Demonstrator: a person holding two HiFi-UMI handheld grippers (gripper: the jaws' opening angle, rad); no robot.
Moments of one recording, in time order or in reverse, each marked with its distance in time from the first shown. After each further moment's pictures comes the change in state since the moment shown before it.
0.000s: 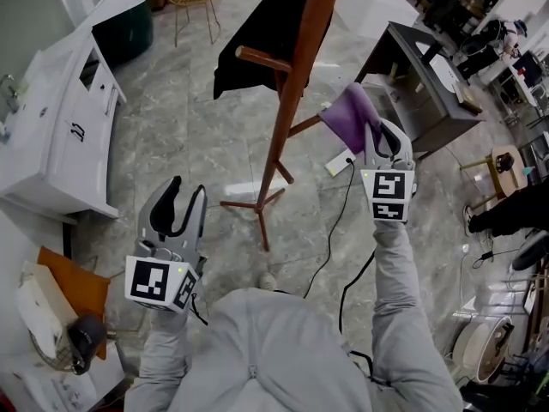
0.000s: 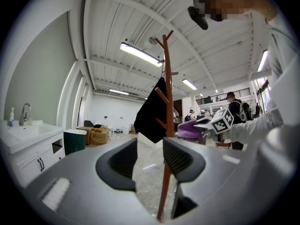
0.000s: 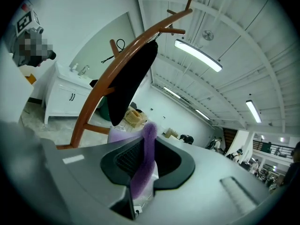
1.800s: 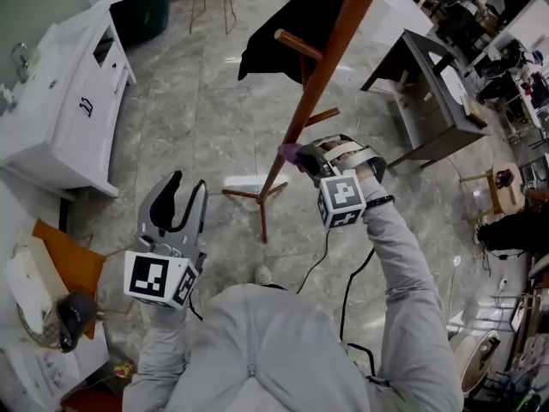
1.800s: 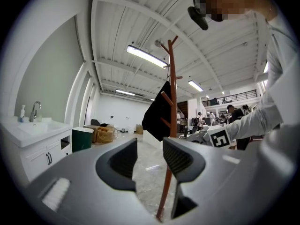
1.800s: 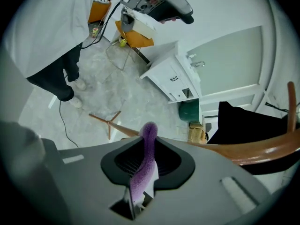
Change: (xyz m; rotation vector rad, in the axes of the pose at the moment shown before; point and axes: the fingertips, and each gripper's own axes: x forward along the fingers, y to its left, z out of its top) left arm -0.042 0.008 -0.005 -0.037 -0.010 0.072; right arm -0.025 0.228 -0.021 -1.091 0.005 0.822
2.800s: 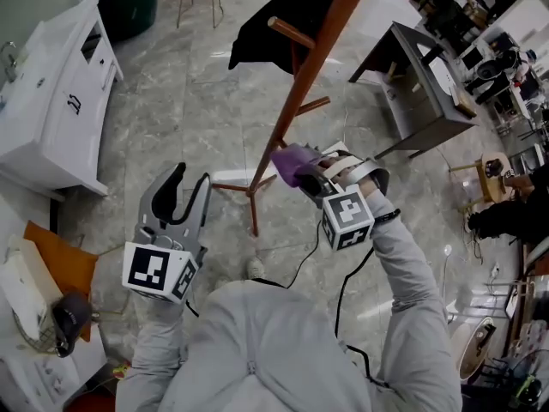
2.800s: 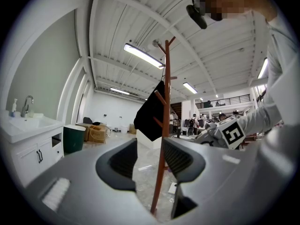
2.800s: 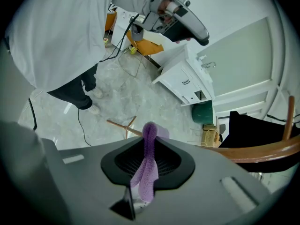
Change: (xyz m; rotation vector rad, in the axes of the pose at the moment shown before) left arm 0.004 -0.015 -0.007 -0.019 -0.007 -0.086; right arm -0.047 0.057 0.032 0.007 -0.039 0.179
